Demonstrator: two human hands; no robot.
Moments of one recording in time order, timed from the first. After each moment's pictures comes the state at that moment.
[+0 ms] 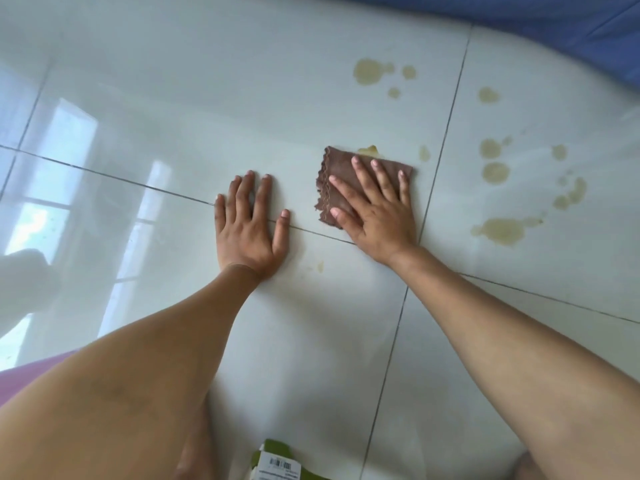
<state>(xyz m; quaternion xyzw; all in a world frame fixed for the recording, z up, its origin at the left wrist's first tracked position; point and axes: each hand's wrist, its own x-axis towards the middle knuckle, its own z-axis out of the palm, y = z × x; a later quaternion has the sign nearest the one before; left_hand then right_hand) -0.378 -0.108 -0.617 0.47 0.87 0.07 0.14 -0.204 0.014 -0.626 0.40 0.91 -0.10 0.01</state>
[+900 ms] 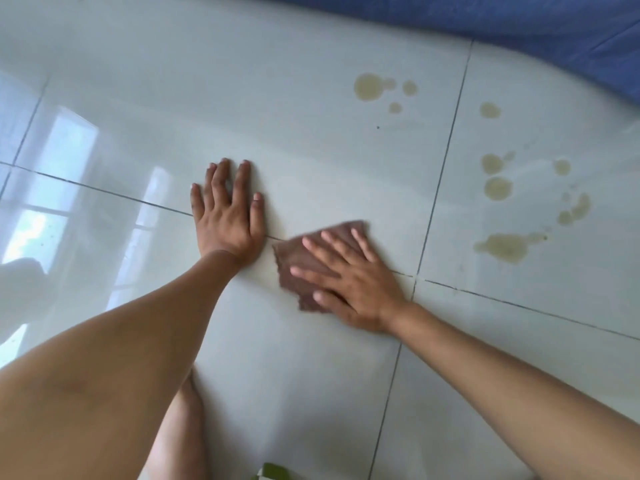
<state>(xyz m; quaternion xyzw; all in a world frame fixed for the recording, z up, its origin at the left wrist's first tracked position) -0.418 -0.080 -0.620 0.44 0.88 0.07 0.13 -0.189 -0.035 -0.622 0.17 0.97 -0.15 0.06</state>
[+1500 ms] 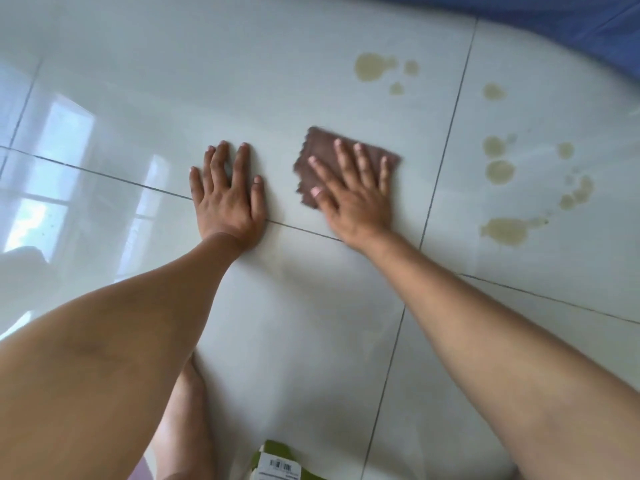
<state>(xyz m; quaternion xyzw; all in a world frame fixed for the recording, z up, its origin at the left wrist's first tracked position) -0.417 -0.078 -0.621 0.44 0.89 0.07 0.12 -0.247 0.016 -0.623 0.42 0.90 -0.14 0.03</state>
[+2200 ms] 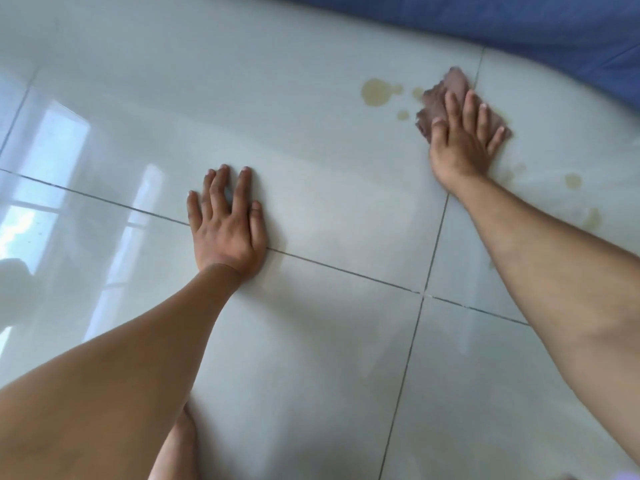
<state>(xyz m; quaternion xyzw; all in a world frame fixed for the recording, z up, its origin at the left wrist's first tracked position) -0.415 -0.081 -0.623 0.43 0.89 0.09 0.12 -0.202 0.174 -0.623 0.65 0.75 -0.14 0.02</state>
